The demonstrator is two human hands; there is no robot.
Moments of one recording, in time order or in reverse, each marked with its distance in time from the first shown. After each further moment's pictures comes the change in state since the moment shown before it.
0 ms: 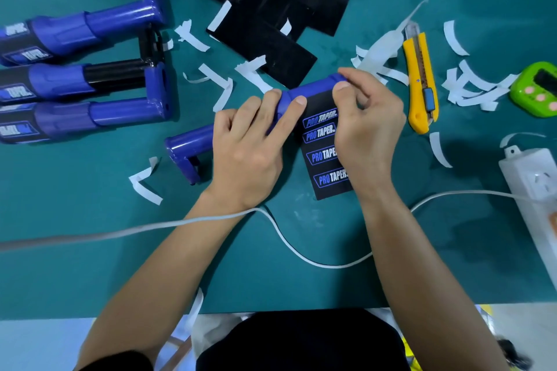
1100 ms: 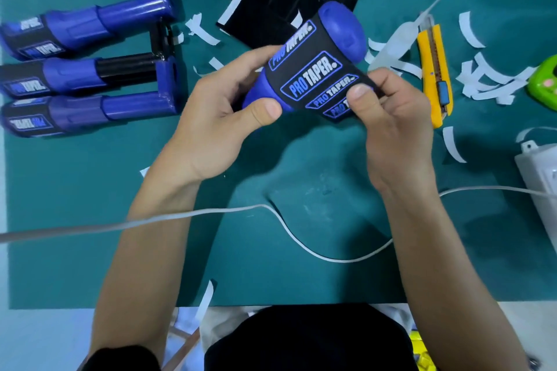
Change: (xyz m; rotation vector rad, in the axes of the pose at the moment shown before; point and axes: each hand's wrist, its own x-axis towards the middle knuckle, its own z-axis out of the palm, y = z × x) left_hand 0.046 -0.045 -0.053 -1.286 -0.500 -0.478; right_hand -0.007 -0.010 -0.025 0.438 -0.317 -0.030
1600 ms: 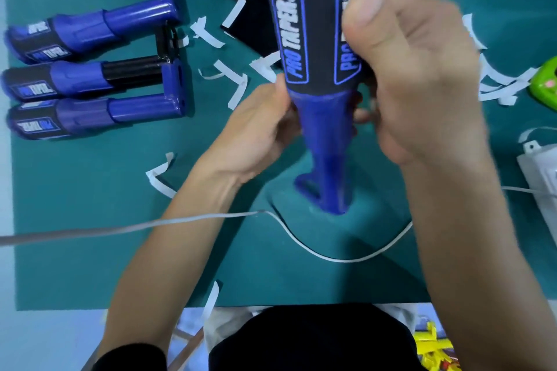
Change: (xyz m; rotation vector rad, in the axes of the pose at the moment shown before) left_hand 0.013 -0.007 0.042 -0.612 0.028 -0.281; right_hand 0.008 -0.091 0.035 0.076 -0.284 -0.125
